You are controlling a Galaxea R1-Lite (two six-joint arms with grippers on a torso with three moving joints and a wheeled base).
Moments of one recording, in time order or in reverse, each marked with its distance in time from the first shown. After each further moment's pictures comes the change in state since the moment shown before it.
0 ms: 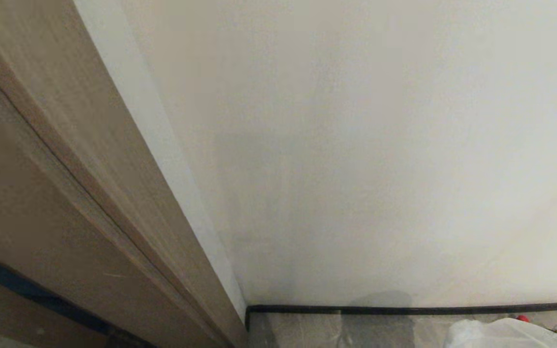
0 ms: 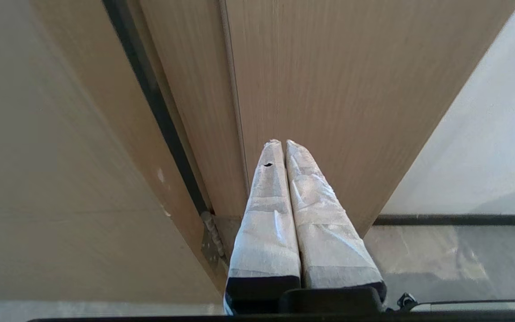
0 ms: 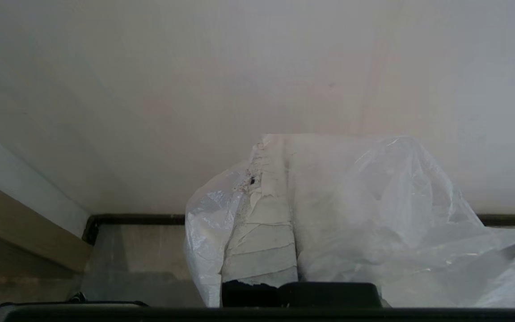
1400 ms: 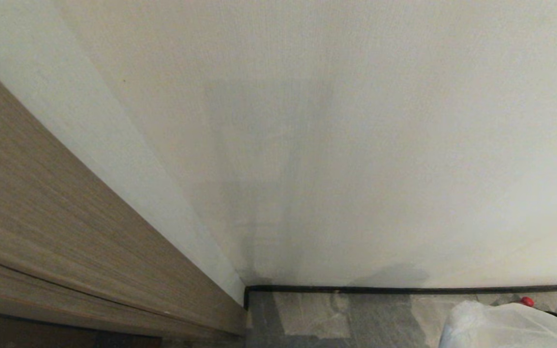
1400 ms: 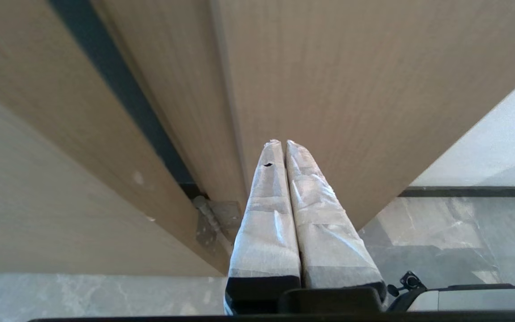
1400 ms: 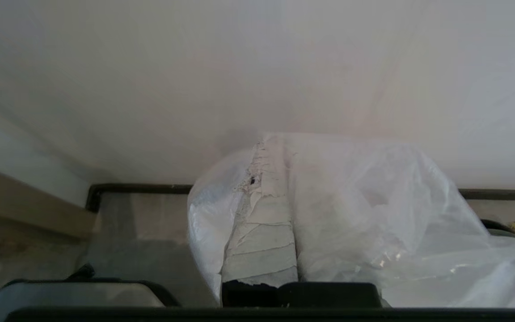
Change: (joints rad) left arm 0.000 0.000 0.000 0.000 0.001 0.001; right arm 0.000 0.067 -0.210 0.155 0.010 -0.007
